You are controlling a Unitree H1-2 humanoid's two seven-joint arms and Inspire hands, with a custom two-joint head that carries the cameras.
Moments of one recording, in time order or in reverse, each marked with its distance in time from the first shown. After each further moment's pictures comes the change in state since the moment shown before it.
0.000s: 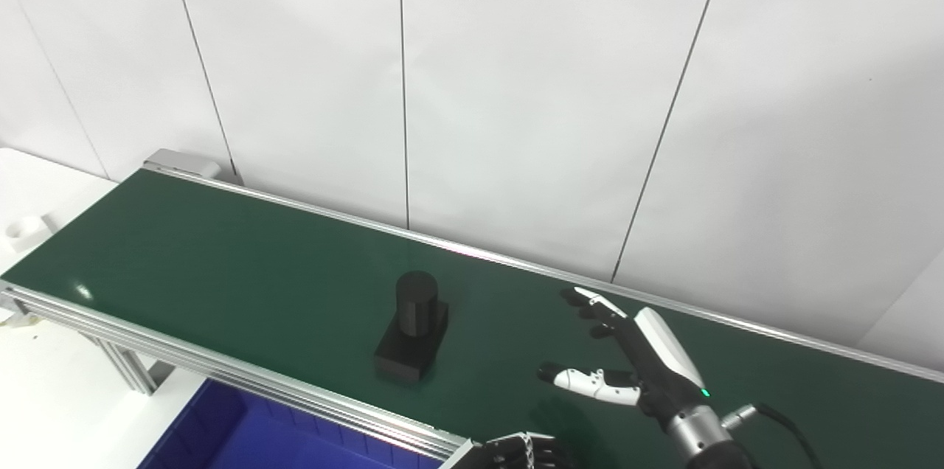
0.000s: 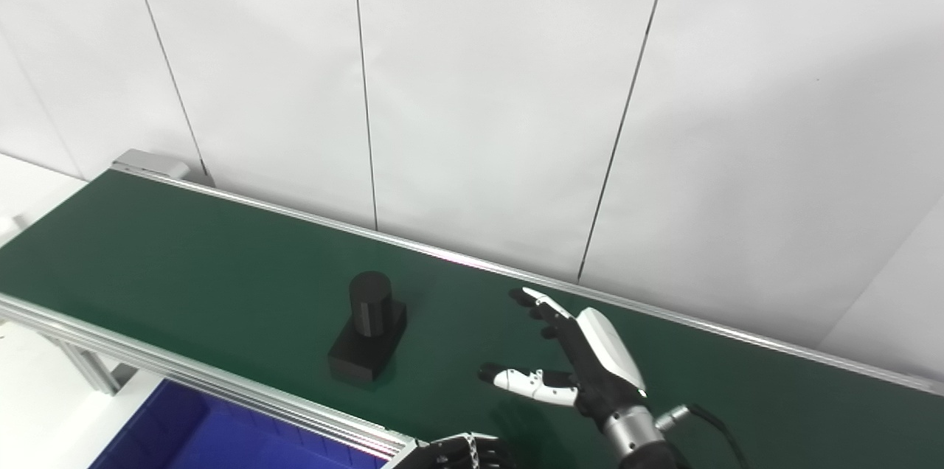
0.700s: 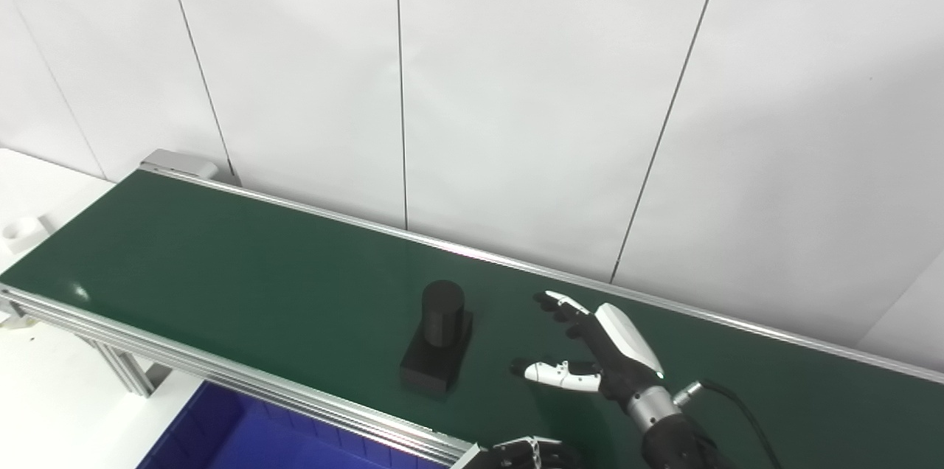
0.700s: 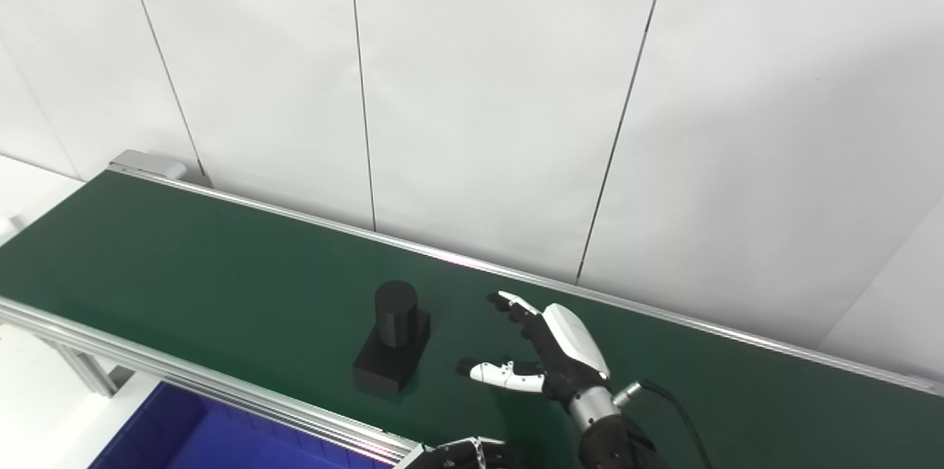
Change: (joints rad) left arm -0.001 -0.021 -0.005 0.013 0.002 -0.005 0.002; right arm -0.110 0.063 0.049 0.303 -0.061 -0.067 -0.086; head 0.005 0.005
